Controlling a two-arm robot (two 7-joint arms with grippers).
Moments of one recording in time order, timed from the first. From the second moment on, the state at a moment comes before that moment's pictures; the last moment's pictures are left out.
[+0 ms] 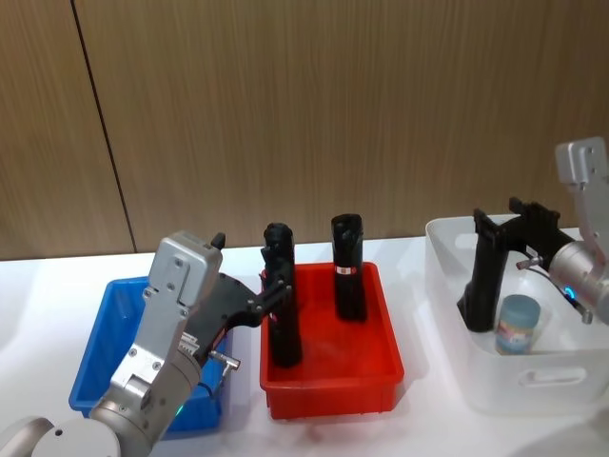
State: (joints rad) left arm -0.24 0.38 0.45 -1.63 -0.20 0.01 -0.01; right arm 0.61 0.26 -0.20 -0.95 0.19 0.06 0.26
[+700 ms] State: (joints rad) left arm -0.24 0.38 0.45 -1.63 -0.20 0.01 -0.01; right arm 0.61 0.26 -0.20 -0.94 0.20 0.05 0.26
